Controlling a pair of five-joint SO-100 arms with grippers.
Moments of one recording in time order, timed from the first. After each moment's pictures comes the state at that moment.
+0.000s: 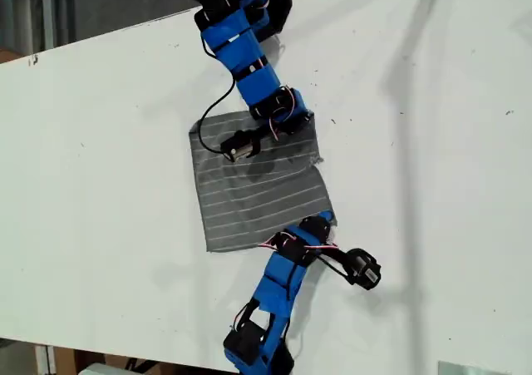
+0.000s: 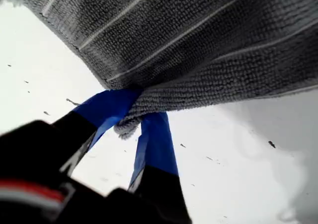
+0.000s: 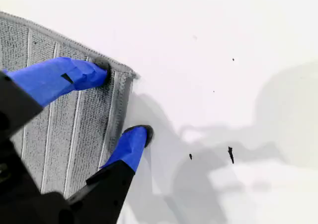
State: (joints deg) arm 0 18.5 46.4 56.2 76.0 -94.9; arm 1 -17.1 75.8 107.4 60.4 77.9
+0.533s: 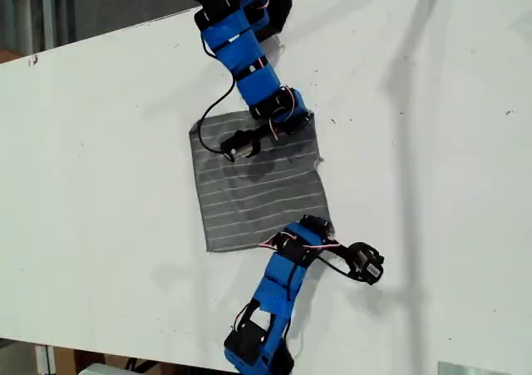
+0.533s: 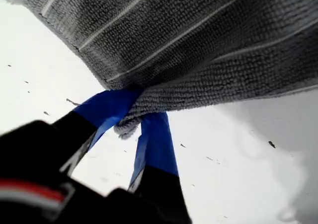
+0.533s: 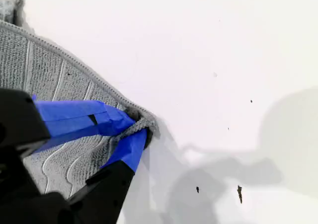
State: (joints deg) arm 0 20.7 43.3 55.9 71.5 -98.7; arm 1 -17.1 75.8 107.4 60.4 77.9
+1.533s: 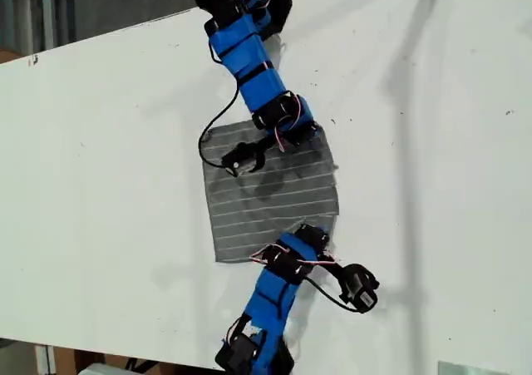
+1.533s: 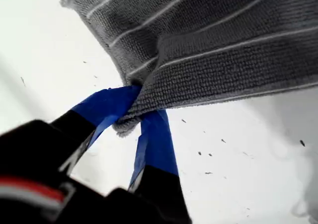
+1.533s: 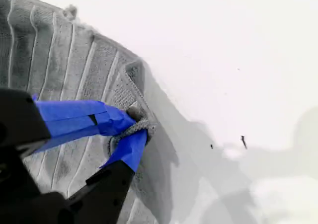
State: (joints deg) arm 0 18.7 57.8 56.8 82.0 -90.1; arm 1 -21.2 71.5 80.5 78.8 76.6
